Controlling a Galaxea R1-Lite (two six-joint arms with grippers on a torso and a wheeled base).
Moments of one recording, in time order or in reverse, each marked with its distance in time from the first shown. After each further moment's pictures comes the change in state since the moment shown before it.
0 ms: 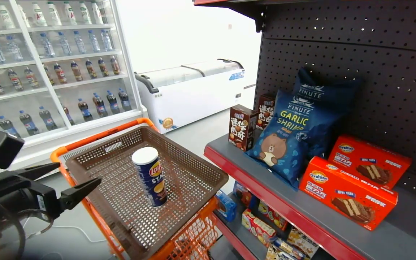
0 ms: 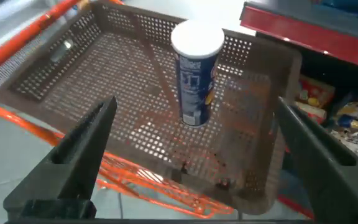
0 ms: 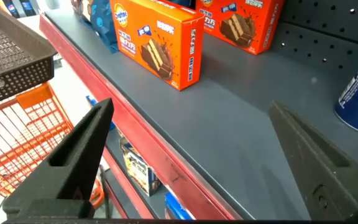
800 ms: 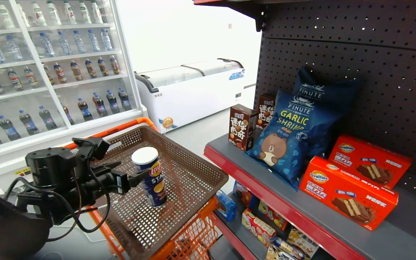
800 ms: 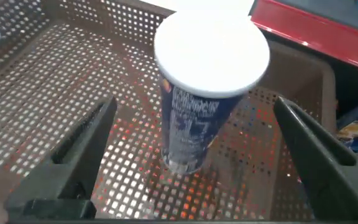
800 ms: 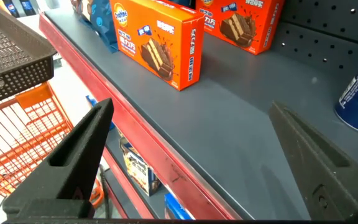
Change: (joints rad) left arm -0.080 0.677 -0.082 -0.574 -0.006 -0.097; right arm 0.000 0.000 0.000 0.000 0.000 0.000
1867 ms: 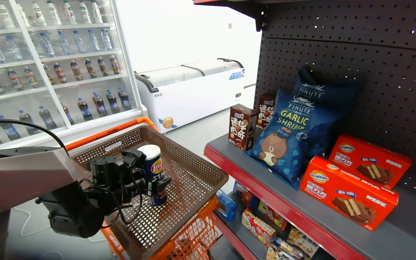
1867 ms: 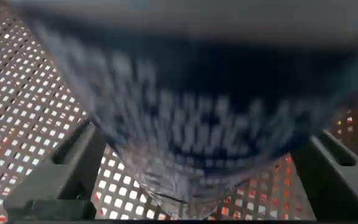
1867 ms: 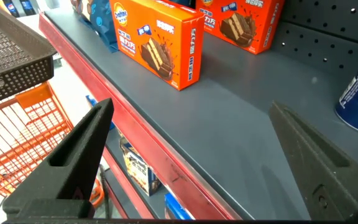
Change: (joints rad) left arm -0.054 0.387 -0.224 -0.105 0.002 0.083; right arm 0.000 0.000 0.000 0.000 0.000 0.000
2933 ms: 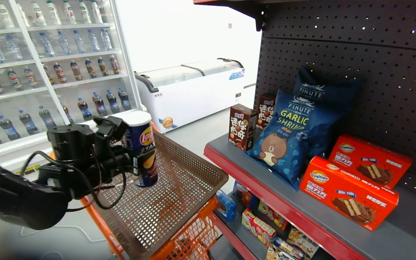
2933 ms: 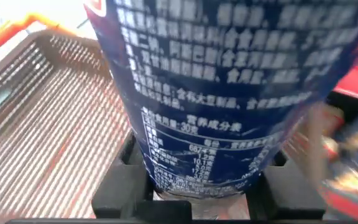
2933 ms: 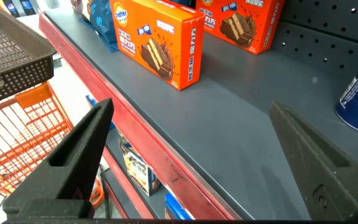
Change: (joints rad) left arm -0.034 -0.440 0.019 0.322 0.064 -0.015; right arm 0.000 0.000 0.000 0.000 0.000 0.000
